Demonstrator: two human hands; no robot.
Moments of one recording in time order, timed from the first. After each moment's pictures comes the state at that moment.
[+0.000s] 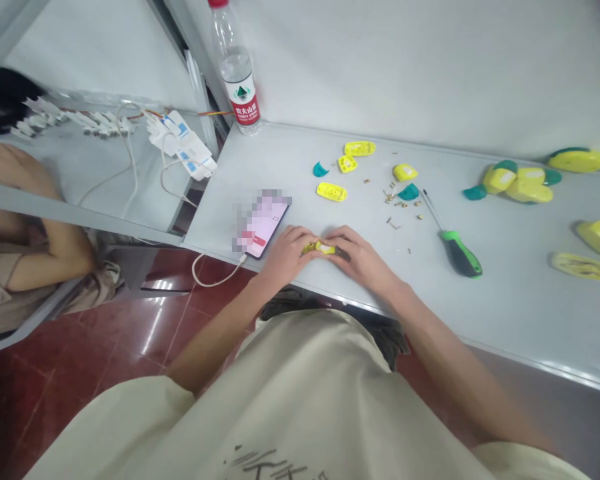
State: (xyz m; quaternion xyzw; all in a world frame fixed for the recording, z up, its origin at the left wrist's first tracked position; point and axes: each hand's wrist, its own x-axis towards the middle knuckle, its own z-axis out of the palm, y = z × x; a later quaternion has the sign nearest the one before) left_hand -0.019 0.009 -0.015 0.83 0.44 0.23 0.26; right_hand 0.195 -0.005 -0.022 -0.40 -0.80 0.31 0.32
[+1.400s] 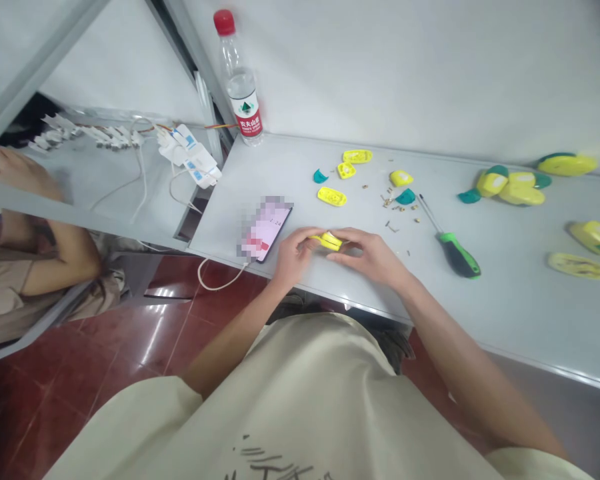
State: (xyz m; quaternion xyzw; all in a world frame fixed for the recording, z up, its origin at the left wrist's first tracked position) left_hand 0.000 0.006 -0.021 0.63 0.45 0.45 0.44; right_hand 0.199 0.000 0.004 -0.47 -0.70 0.43 0.32
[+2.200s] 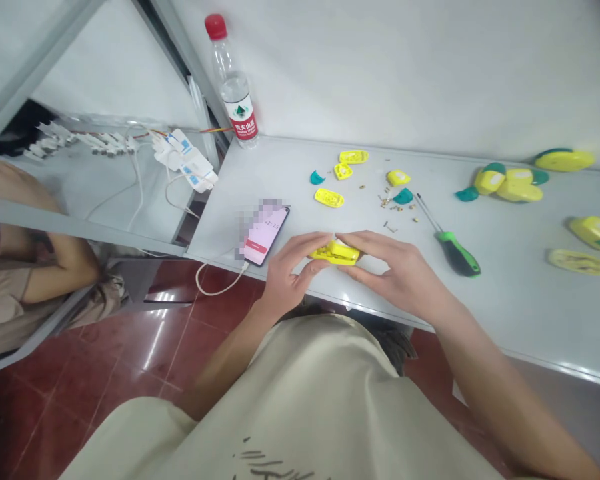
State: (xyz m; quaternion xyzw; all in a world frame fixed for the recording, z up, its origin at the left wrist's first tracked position) left_hand -0.007 -0.020 0.038 0.73 0.35 0.49 0.33; right_hand 0.206 -0.032 0.075 -0.45 -0.78 0.30 0.32
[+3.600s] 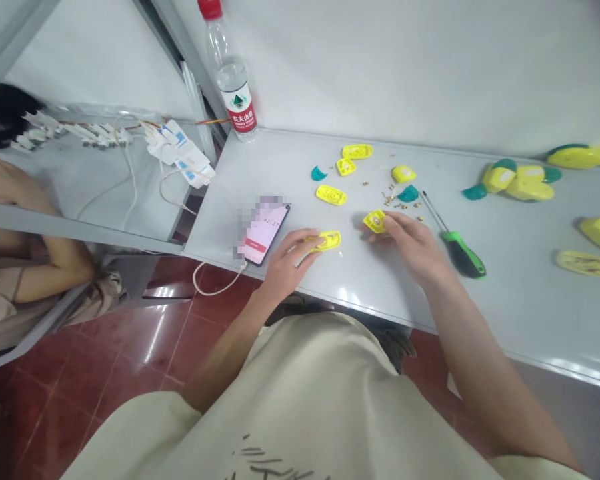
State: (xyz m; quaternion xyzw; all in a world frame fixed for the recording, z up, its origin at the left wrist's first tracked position) left_hand -0.015 0.002 -0.006 0.79 0.34 0.48 0.17; right_hand 0.245 0.008 -0.002 -0.62 -0.47 0.47 0.41
